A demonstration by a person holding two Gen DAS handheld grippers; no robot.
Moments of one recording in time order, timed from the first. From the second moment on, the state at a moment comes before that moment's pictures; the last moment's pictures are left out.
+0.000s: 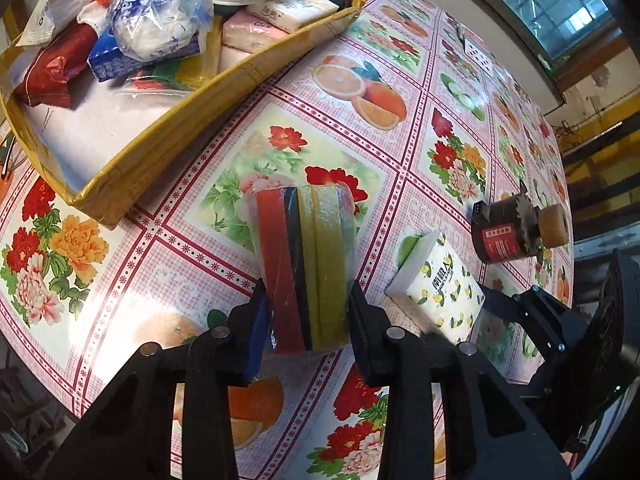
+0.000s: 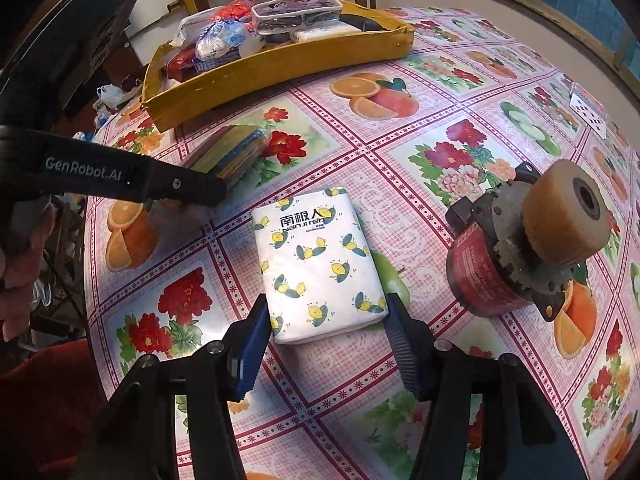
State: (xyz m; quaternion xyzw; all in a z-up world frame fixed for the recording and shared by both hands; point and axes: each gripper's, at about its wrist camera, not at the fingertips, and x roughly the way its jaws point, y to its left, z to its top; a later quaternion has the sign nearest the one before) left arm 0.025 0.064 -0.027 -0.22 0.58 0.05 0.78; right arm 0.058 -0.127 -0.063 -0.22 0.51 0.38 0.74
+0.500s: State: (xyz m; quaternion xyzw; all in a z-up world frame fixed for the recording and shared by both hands) left arm 0.022 0.101 0.050 -0.14 0.49 0.01 0.86; right arm 0.061 -0.093 -0.018 -0.16 0.47 0.37 0.79
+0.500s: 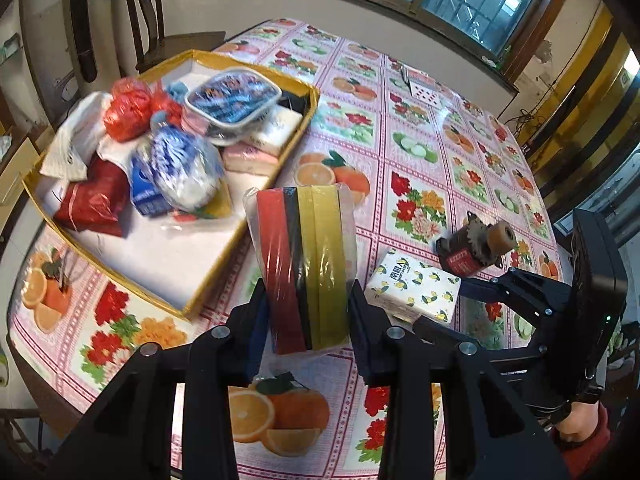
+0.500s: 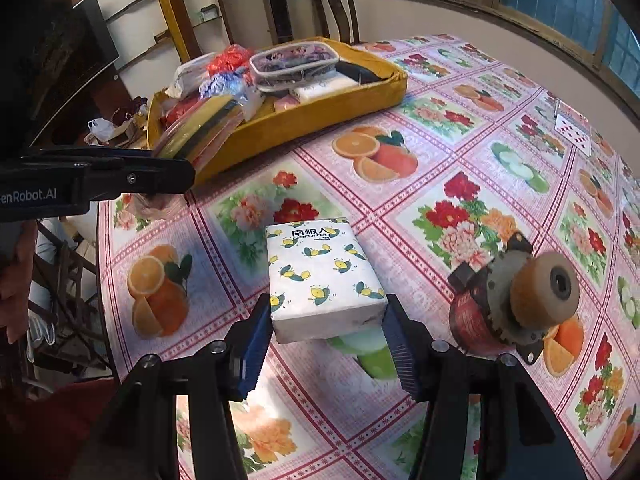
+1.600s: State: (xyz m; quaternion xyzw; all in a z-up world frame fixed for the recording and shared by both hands) left arm 0.072 0.226 0.009 -0.09 0.44 0.13 0.88; right arm 0.120 0.097 -0.009 -0.06 0.47 0.36 0.80
